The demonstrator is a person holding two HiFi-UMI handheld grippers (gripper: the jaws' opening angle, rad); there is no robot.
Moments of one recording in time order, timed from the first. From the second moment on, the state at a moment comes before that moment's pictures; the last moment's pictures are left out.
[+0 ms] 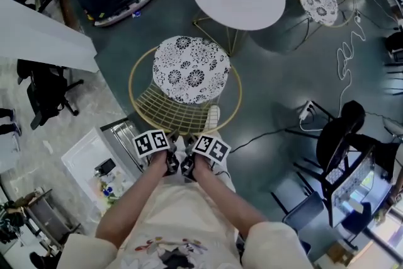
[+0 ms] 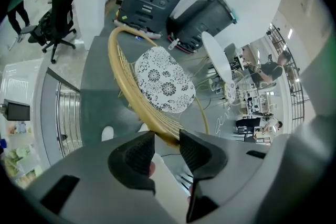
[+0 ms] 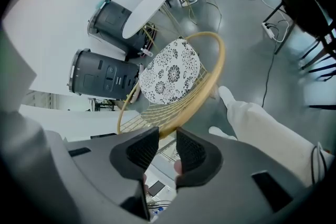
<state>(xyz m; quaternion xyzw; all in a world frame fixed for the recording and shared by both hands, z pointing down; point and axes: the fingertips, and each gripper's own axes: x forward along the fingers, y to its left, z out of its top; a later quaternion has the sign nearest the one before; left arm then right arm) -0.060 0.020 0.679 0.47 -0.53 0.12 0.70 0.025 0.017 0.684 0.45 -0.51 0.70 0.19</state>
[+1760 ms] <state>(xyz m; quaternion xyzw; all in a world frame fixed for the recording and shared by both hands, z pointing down) -0.076 -0.073 0.626 0.54 -0.57 0.09 0.62 0.028 -0.070 0.649 0.42 -0.59 0.66 0.19</state>
